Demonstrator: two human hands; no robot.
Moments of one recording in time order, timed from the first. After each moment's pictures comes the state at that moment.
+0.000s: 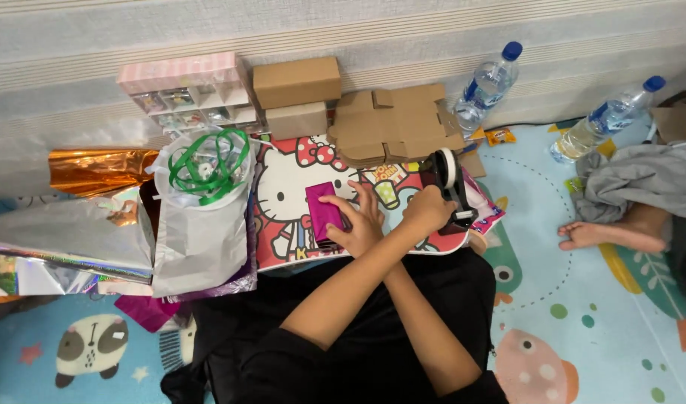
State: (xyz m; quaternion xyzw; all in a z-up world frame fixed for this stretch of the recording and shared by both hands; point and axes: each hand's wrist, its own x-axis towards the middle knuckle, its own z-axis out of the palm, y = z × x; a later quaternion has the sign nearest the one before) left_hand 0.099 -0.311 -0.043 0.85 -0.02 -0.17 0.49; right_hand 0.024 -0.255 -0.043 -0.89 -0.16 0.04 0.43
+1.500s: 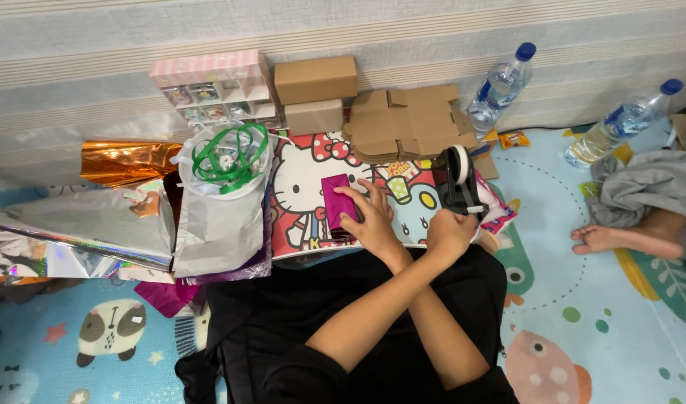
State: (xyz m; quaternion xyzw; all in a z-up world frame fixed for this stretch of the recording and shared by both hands) left_hand 0.021 -0.344 -0.048 0.78 0.12 -0.14 0.60; right_hand 0.018 -0.255 -0.036 -0.87 -0.17 0.05 0.47
